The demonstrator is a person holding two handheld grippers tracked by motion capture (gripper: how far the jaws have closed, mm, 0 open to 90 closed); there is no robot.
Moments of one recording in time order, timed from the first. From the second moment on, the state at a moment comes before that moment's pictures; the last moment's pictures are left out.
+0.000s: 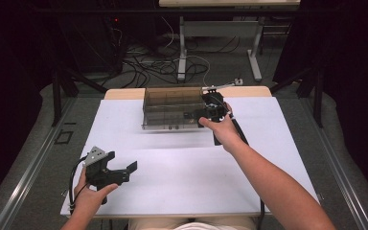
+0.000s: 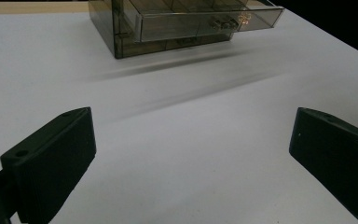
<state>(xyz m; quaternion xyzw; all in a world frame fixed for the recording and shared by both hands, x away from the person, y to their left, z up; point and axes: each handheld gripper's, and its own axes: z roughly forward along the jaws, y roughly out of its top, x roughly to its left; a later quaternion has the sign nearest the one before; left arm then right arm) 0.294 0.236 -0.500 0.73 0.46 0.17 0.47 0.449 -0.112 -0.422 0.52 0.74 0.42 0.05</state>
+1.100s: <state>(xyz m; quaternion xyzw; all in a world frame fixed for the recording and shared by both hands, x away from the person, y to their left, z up) 0.295 0.232 -0.500 0.73 0.46 0.17 0.47 0.373 -0.126 -0.422 0.46 0.77 0.44 0.05</state>
